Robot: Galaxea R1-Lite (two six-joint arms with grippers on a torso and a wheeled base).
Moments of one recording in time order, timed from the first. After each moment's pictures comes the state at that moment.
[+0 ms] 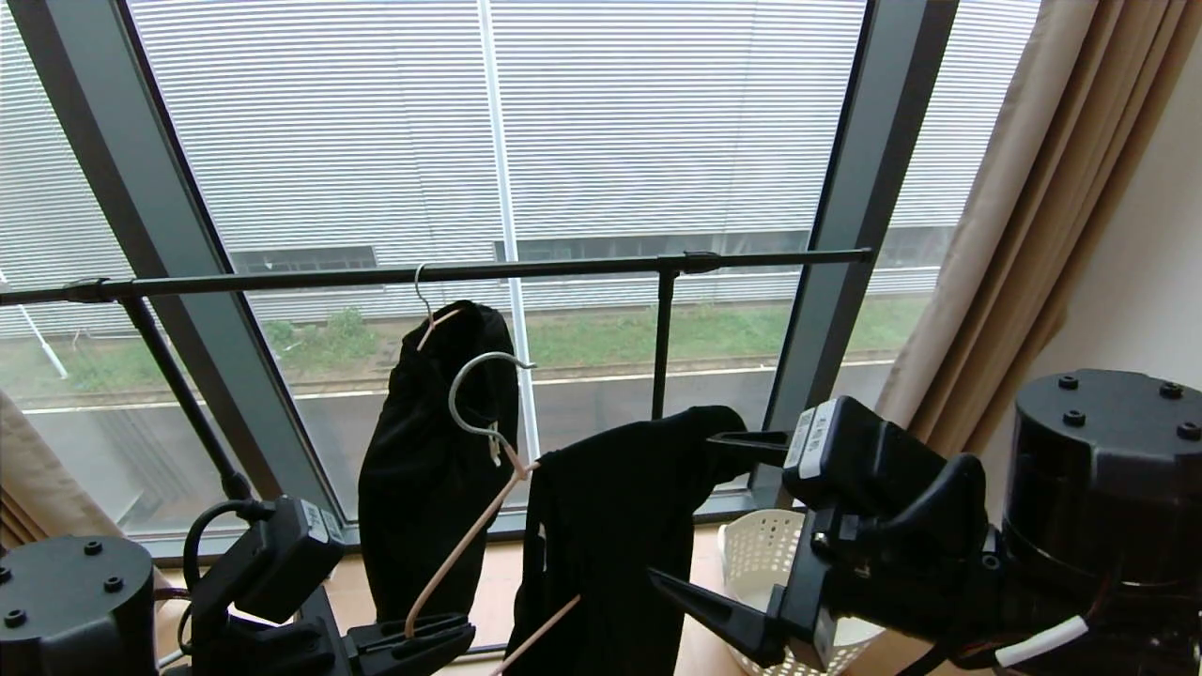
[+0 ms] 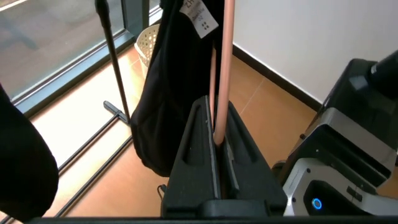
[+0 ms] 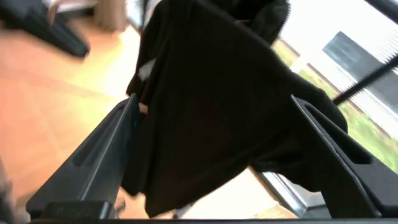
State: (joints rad) left arm -0.57 1.38 -0.13 -0.85 -0.35 -0.06; right arm 0.83 1.53 -0.61 -0.59 0.08 -0.31
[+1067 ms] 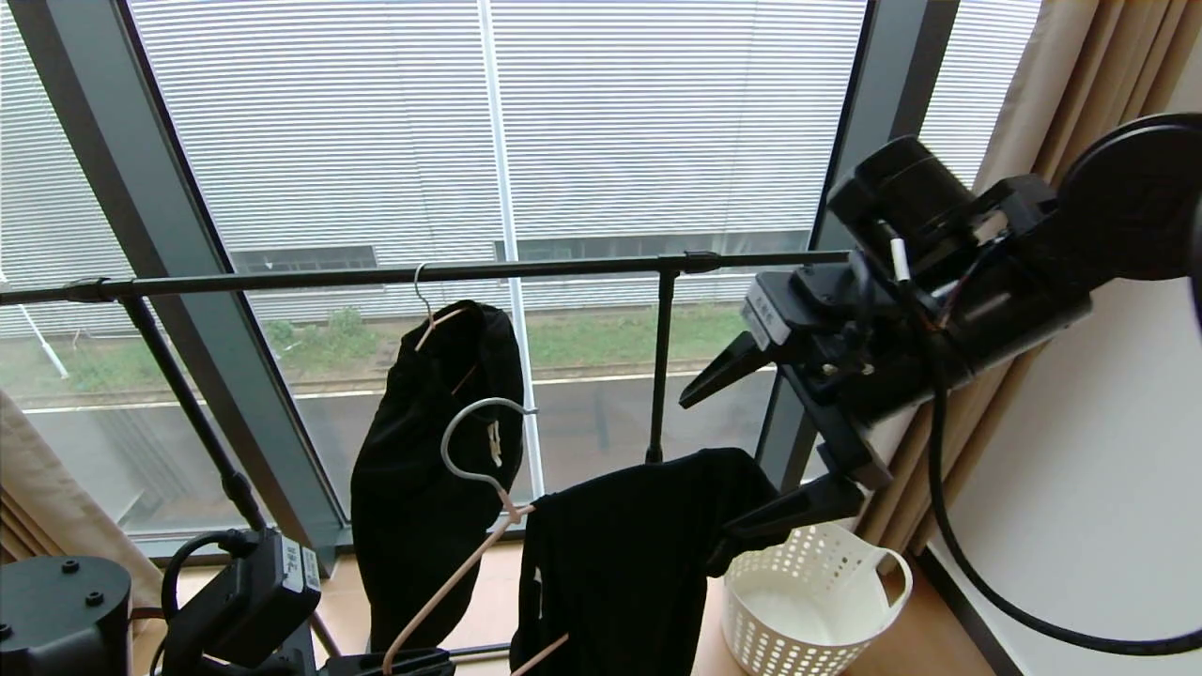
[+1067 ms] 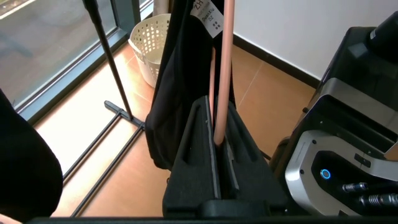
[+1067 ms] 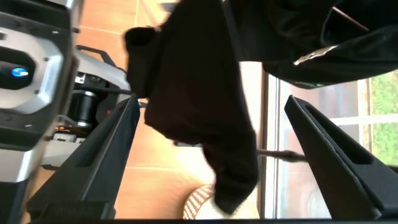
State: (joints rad) left arm -0.50 1.37 -0.07 -0.85 -0.47 0.07; right arm 0.54 1.89 -1.73 0.87 0.63 -1.05
